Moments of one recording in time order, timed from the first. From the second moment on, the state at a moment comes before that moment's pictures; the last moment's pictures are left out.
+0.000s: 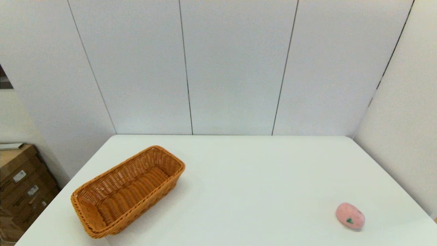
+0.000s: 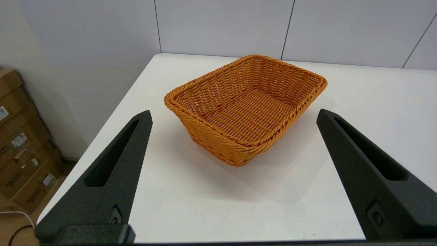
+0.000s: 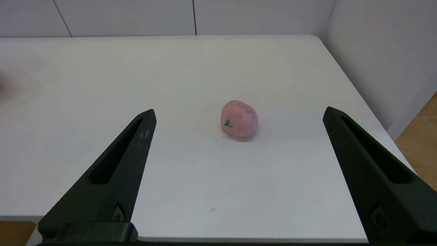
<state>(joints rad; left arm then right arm) 0.00 0.00 0.00 0.00 0.03 -0.08 0.00 0.00 -0.05 0.13 -0.02 0.02</state>
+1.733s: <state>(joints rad) 0.08 0.99 -0.59 0.46 0.06 -0.71 0.00 0.00 -0.05 0.13 -0.02 0.02</state>
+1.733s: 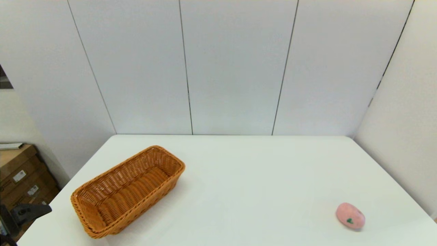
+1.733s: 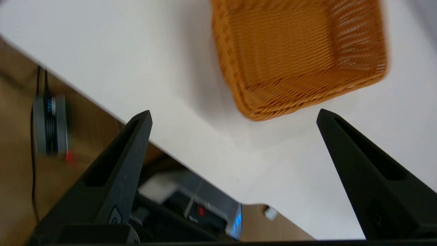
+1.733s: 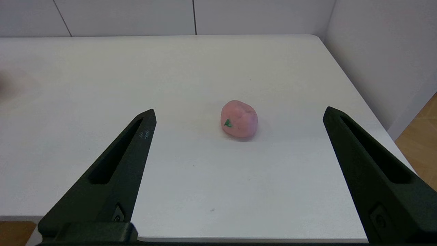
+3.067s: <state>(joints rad) 0.21 1.89 -0.67 0.12 -0.06 -0.97 0.00 0.00 -0.05 0.13 -0.02 0.02</state>
